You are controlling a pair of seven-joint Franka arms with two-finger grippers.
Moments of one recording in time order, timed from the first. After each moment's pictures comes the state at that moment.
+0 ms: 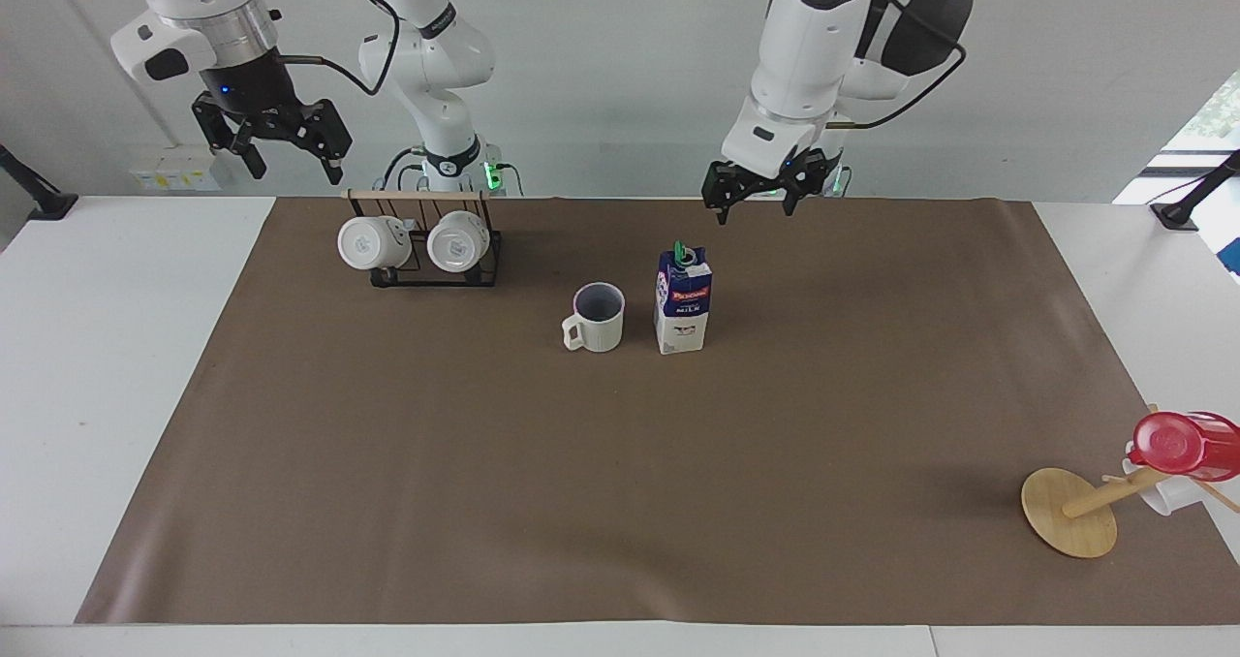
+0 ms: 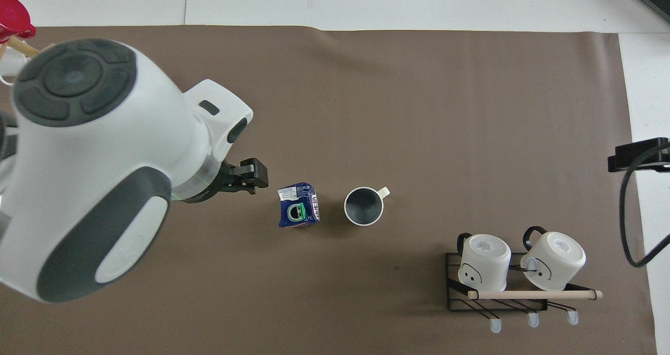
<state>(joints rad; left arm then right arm) -0.26 0.05 -0.23 -1.52 -0.02 1.47 -0.55 0.09 -0.08 -0.11 -1.54 -0.03 1.47 0.07</state>
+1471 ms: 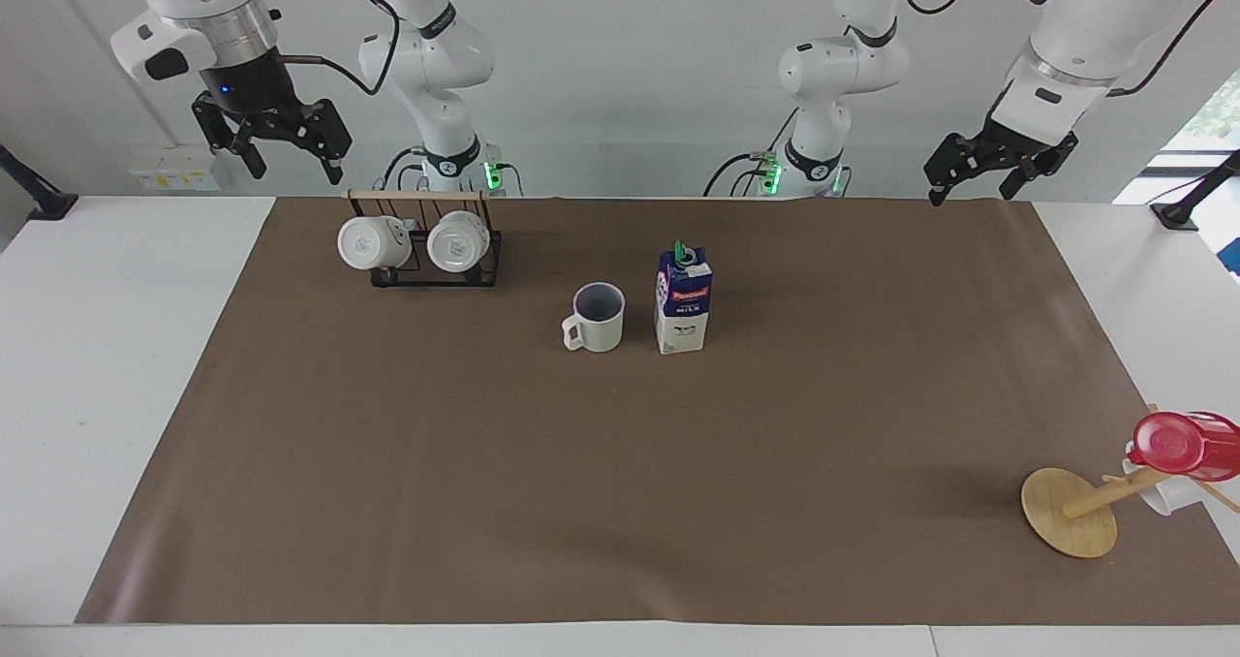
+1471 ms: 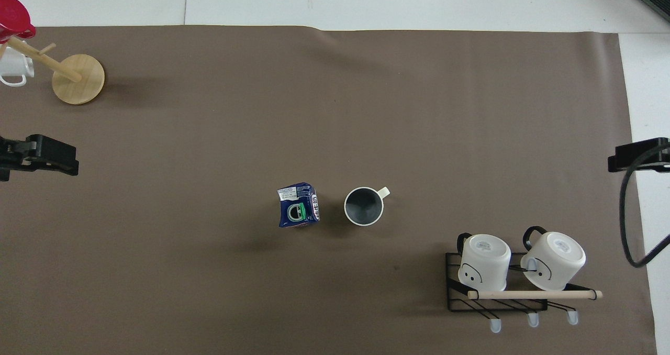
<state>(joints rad) 0.12 -0.03 -0.21 -1.52 0.02 1.43 -0.12 0.09 -0.08 -0.11 -1.54 -0.03 1.47 0.07</state>
